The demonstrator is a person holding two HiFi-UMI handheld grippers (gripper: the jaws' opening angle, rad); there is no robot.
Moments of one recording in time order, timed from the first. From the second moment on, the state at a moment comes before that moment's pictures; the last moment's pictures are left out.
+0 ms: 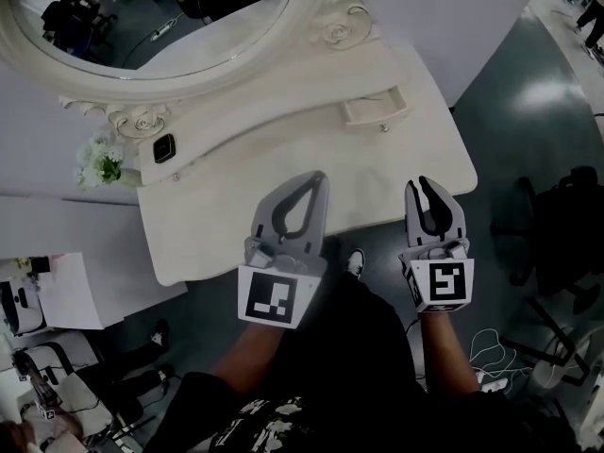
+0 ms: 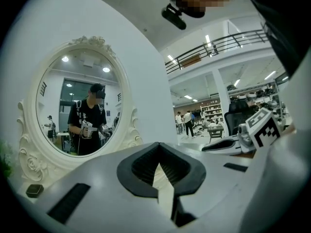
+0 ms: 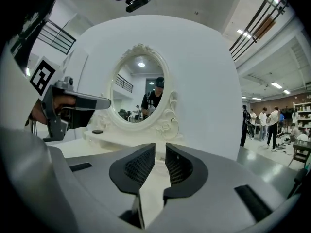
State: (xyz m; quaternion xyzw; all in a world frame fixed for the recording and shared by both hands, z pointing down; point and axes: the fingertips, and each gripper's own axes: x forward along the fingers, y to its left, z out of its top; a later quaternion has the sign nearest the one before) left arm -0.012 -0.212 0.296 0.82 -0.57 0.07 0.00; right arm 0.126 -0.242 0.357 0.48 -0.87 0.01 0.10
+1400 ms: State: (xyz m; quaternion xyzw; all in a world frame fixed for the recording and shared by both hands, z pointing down) left arm -0.014 -0.315 0.405 0.85 -0.50 0.12 0.09; right arm 0.081 -0.354 0.510 0.44 -0.87 0.12 0.19
